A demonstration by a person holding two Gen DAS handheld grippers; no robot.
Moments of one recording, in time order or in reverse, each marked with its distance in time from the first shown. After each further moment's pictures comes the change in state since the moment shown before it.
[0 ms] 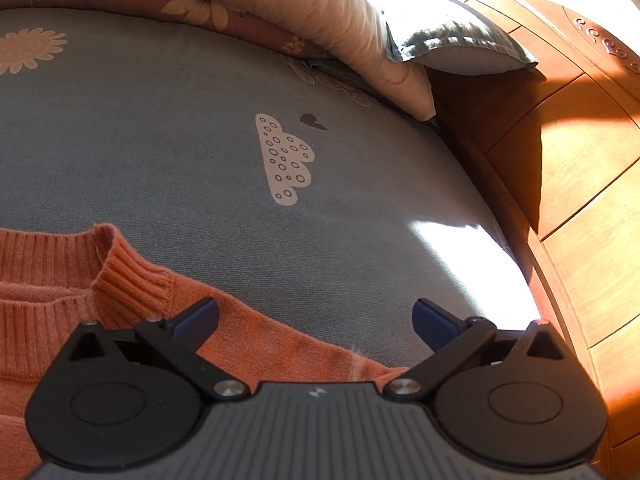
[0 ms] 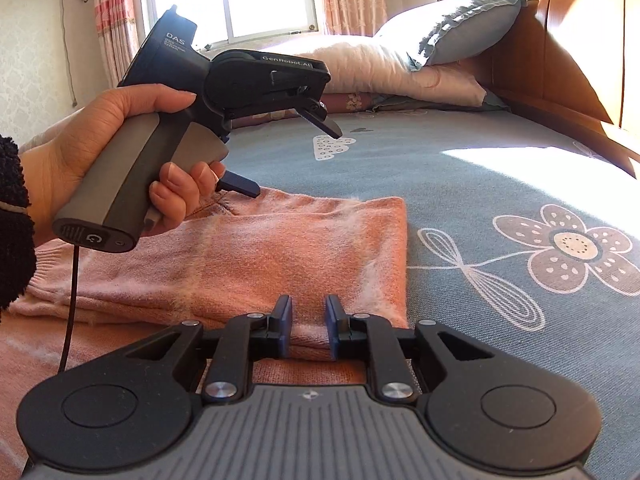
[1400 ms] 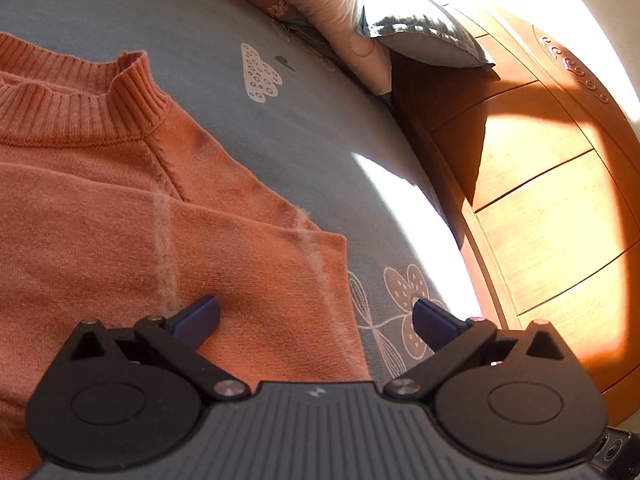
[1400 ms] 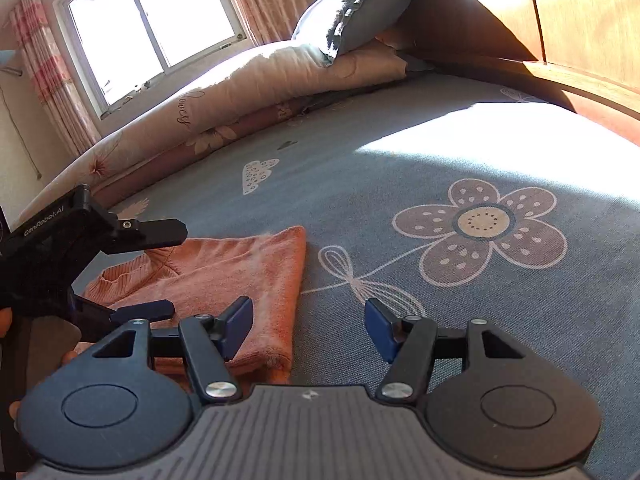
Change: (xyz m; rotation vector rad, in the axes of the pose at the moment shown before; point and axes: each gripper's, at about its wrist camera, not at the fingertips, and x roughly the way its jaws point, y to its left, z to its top) left arm -0.036 0.009 -0.110 -0.138 0.009 -0.234; right arm -0.040 -0.082 0.028 0.281 0.031 -0.018
